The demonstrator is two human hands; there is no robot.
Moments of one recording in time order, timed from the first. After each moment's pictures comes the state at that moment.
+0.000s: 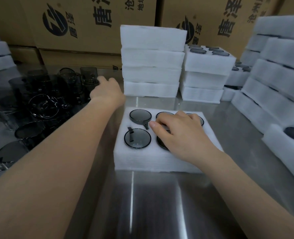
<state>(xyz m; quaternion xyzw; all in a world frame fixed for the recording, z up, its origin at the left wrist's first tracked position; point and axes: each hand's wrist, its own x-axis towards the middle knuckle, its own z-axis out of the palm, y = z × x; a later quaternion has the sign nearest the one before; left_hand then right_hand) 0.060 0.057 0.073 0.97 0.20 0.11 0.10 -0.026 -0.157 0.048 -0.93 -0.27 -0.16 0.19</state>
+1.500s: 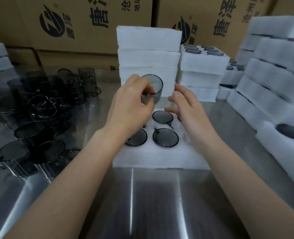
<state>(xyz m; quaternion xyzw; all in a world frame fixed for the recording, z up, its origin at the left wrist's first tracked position) -0.022 -0.009 0.072 0.85 -0.16 0.40 0.31 -0.014 -0.164 0.066 -0.74 -0.11 -0.05 0.67</state>
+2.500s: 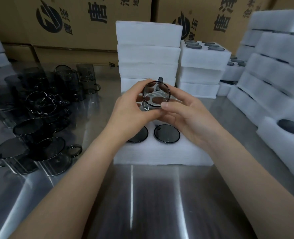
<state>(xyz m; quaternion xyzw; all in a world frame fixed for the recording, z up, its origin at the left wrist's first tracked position) -0.039 -0.011 0.062 0.80 -0.14 0.23 0.54 -0.012 -0.173 0.066 -0.59 -0.25 0.13 0.76</state>
